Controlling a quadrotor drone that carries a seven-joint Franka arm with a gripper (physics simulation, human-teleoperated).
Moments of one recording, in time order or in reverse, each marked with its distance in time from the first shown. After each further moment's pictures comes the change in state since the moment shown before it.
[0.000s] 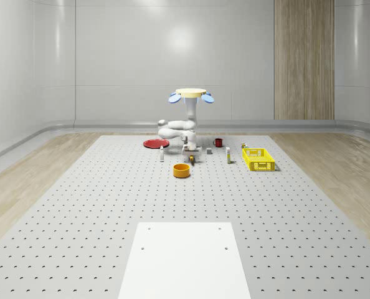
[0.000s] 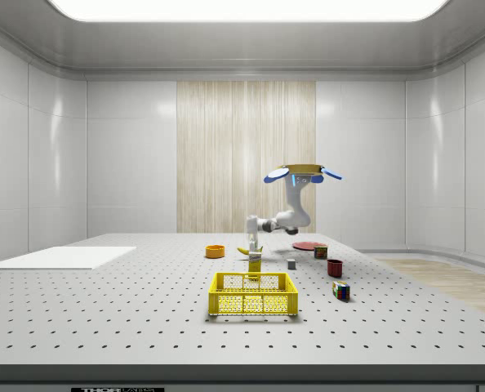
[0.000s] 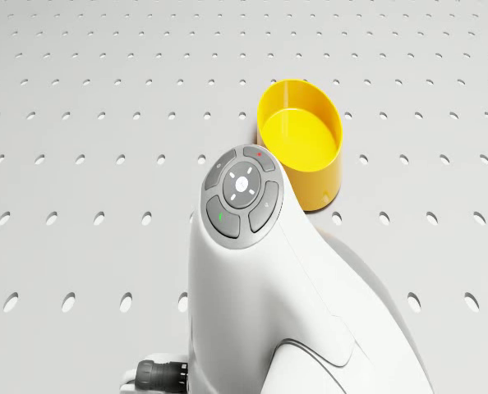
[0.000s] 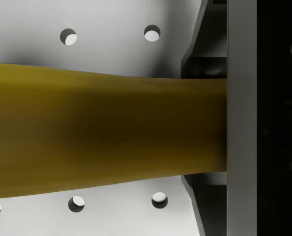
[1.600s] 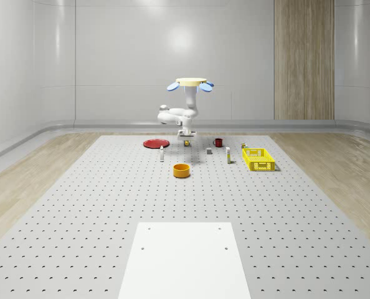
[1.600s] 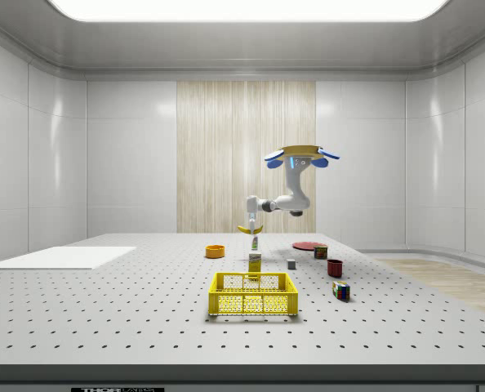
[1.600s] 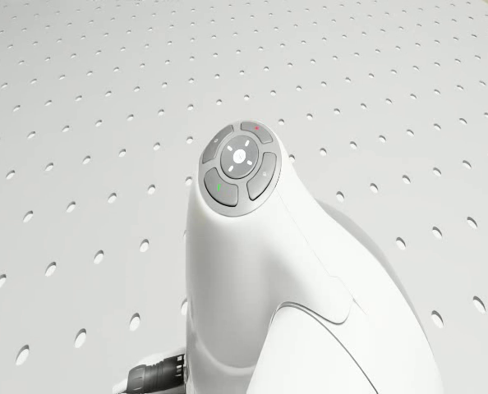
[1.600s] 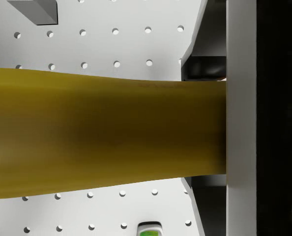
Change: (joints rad) arm -0.022 -0.087 0.083 -0.004 0.101 0.062 -0.189
